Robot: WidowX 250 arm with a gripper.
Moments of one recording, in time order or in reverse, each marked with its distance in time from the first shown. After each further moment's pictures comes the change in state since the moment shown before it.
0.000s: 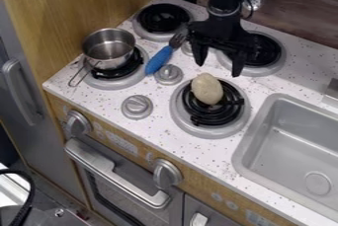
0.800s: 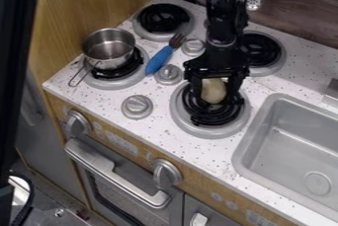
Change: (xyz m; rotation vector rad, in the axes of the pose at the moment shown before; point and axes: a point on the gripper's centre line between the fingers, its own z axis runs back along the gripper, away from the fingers) arm -0.003 0.012 -0.067 0.075 0.118 0.518
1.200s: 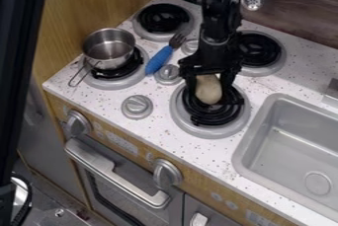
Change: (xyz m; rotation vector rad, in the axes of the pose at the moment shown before) arm 0.015 0.007 -0.010 0.005 -0.020 0.065
